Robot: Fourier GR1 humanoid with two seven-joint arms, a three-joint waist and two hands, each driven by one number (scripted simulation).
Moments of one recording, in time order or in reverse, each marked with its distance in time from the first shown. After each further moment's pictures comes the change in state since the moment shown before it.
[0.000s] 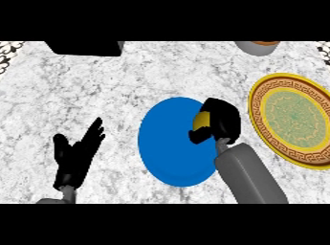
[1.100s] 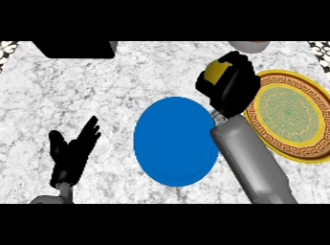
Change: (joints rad) left arm -0.018 0.010 0.034 0.025 0.006 0.004 0.004; right arm -0.221 -0.003 -0.031 -0.048 0.555 -0.457 0.474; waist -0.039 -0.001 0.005
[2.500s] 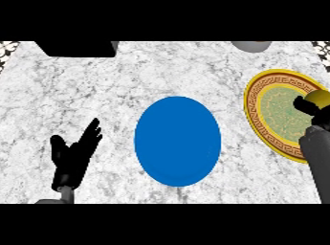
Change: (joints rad) left arm 0.023 -0.018 -0.001 -0.007 -0.018 -0.016 -0.025; right arm 0.182 -0.332 -0.438 0.319 -0.514 -0.336 -0.362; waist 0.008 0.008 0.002
